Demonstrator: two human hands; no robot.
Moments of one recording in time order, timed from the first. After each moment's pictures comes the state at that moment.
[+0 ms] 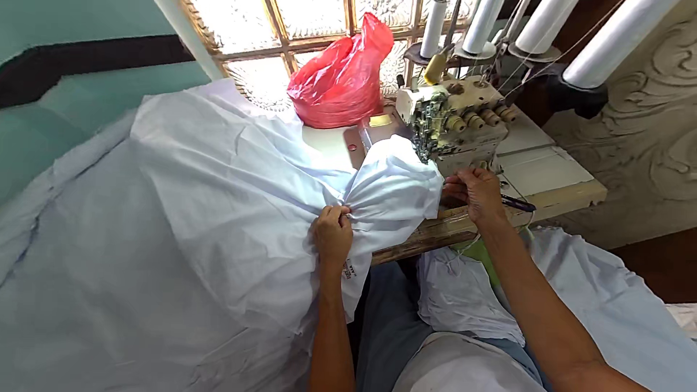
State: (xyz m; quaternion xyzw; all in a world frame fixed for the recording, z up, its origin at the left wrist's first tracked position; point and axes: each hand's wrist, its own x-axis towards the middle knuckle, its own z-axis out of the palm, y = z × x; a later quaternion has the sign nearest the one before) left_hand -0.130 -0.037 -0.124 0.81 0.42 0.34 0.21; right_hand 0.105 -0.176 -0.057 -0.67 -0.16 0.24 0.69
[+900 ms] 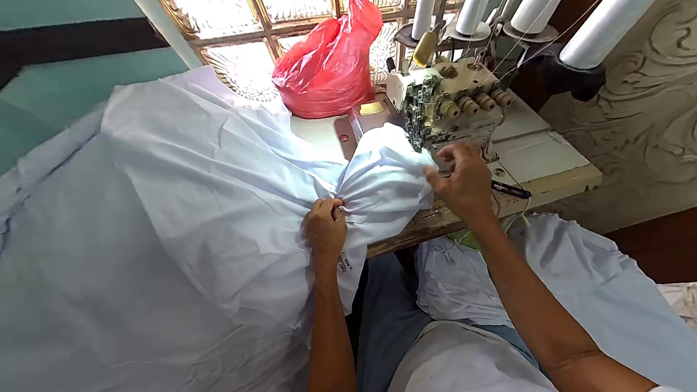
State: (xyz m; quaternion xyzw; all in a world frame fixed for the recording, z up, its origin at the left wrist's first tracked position) left_hand -0.131 -0.035 -0.128 0.82 0.41 0.34 0.21; right_hand 0.082 -0.182 -0.036 -0.82 -0.44 -0.02 0.36
